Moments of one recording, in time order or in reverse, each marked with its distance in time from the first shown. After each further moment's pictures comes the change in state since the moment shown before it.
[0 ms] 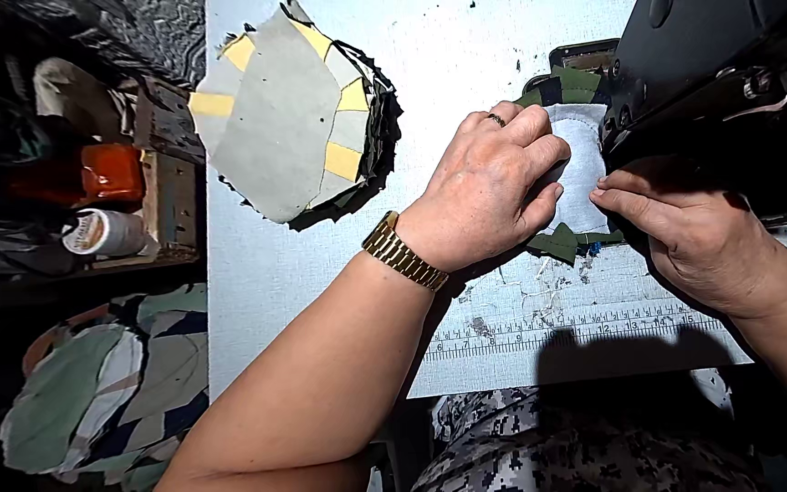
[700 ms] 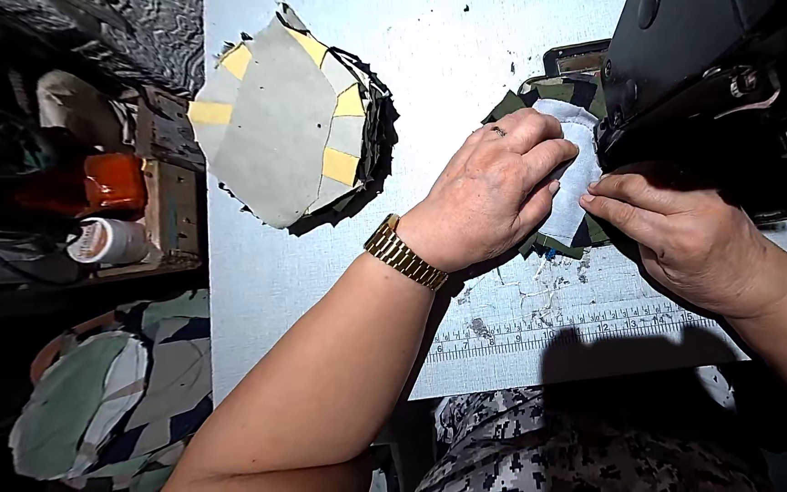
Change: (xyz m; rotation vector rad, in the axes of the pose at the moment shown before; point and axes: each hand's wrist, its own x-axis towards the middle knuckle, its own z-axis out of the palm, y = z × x) left_hand 0.000 -0.004 0.006 -0.120 0.009 0.061; right_hand 0.001 -0.004 0.002 -0.039 -0.021 -0.057
